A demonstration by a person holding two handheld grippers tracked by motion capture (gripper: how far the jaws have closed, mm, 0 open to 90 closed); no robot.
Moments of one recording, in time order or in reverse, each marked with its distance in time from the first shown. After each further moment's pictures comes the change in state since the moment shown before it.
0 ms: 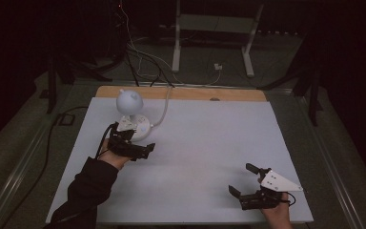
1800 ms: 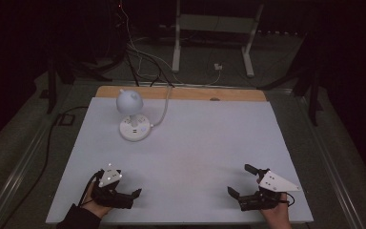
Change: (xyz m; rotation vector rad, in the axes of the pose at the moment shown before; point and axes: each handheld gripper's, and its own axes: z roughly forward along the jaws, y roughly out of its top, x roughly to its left) left arm -0.027 -0.127 -0.032 0.019 -0.044 0.053; right arm 0.002 0.000 0.001 0.017 0.010 -0.004
